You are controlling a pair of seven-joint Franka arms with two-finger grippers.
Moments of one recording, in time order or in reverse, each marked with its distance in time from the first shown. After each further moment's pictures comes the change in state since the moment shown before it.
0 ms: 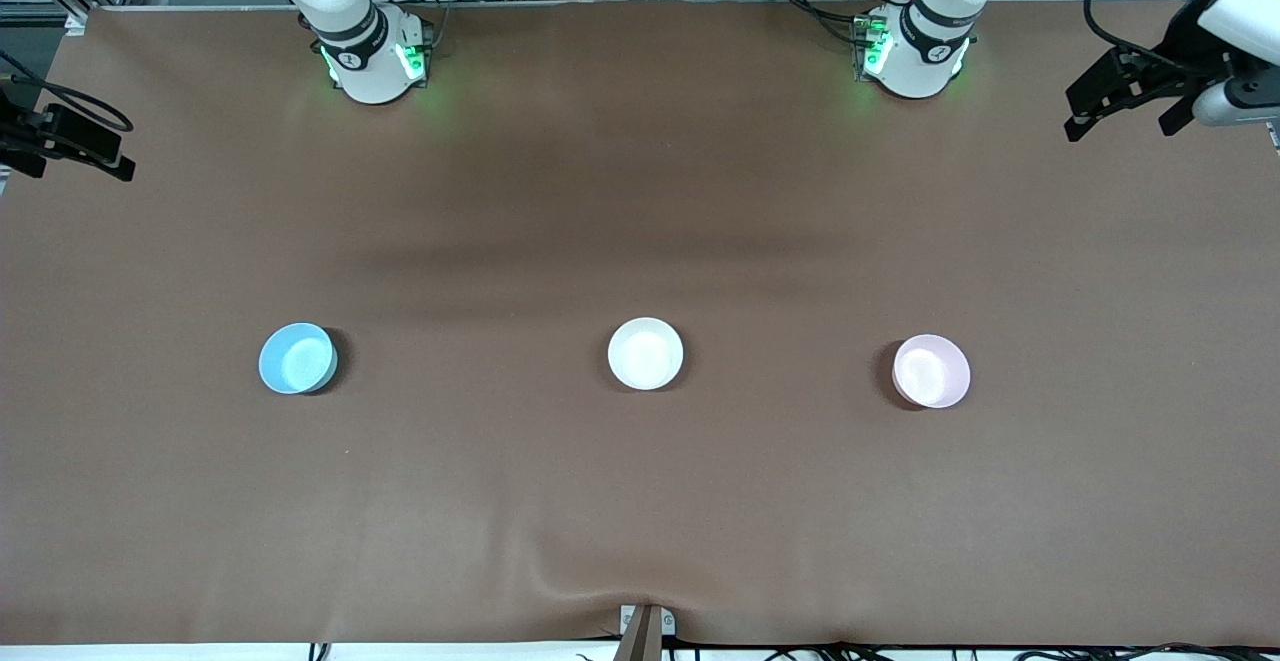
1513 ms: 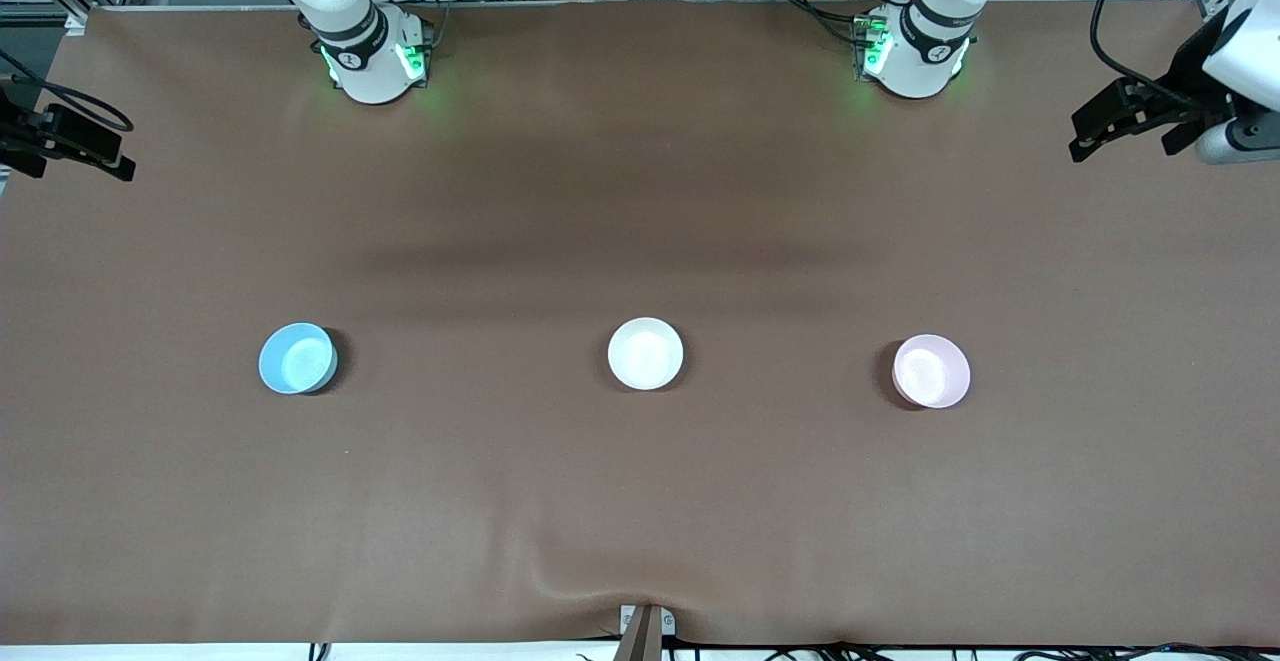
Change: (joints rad) left arm 0.002 0.071 0.009 0.035 0.000 -0.016 0.010; right arm 0.000 0.000 0.000 0.000 0.000 0.000 0.000
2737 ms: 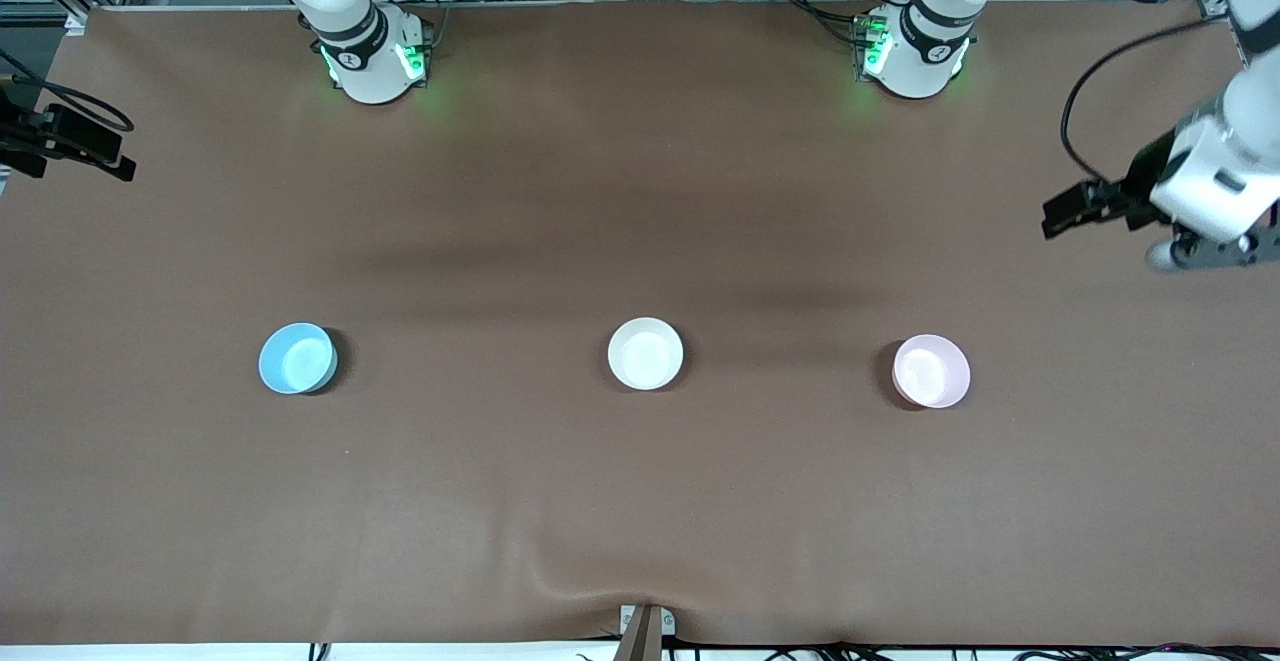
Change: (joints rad) left arm 0.038 0.172 0.002 -0.059 -0.005 0.164 0.006; right arm 0.000 0.000 0.000 0.000 0.000 0.000 0.000
